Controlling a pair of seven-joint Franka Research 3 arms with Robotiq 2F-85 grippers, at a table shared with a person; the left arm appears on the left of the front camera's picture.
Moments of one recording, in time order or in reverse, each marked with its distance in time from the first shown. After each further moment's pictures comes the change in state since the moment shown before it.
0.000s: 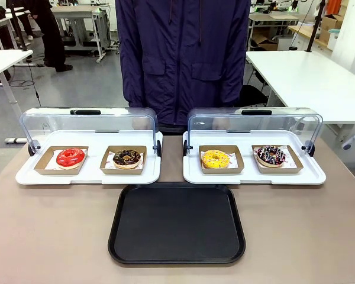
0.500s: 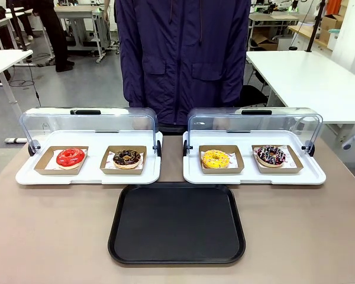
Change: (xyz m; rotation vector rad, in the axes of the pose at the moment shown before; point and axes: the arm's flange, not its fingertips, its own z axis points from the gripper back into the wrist) left arm 0.000 0.000 0.000 0.000 0.000 0.000; right arm 0.000 0.000 0.000 0.000 0.000 0.000
